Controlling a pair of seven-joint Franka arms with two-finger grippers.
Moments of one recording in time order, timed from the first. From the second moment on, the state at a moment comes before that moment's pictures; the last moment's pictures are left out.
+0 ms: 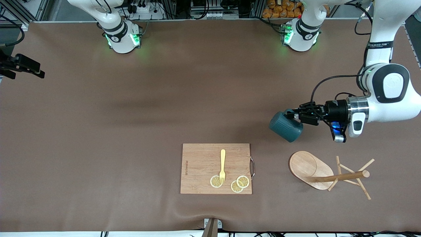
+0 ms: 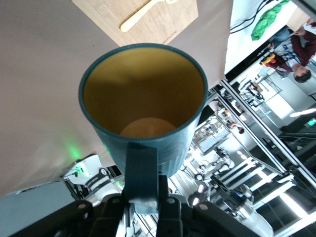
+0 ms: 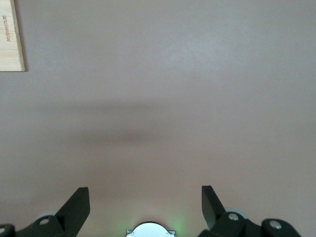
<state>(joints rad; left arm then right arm) -0.03 0.30 0.07 -1.86 -1.26 1.66 -0.29 -0.01 -0.03 -0.08 -1.53 0.02 1.40 -0.09</state>
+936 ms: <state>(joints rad) 0.17 0.43 0.07 -1.75 -1.39 1.41 -0.23 -0.01 -0.03 -0.08 -1.53 0.02 1.40 -0.09</state>
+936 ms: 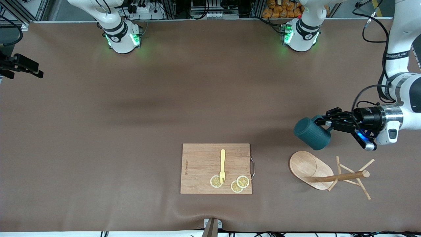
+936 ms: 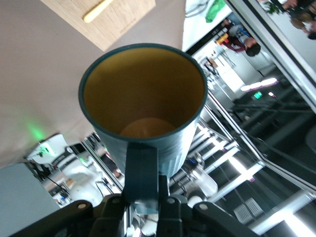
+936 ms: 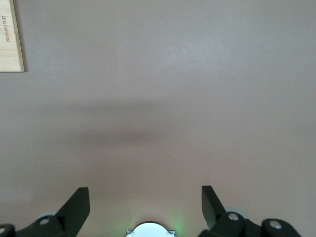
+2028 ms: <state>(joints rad) 0.24 0.54 0.07 -1.65 -1.50 1.36 -0.09 -0.01 -0.03 -0.07 -1.53 0.02 1.40 -0.09</state>
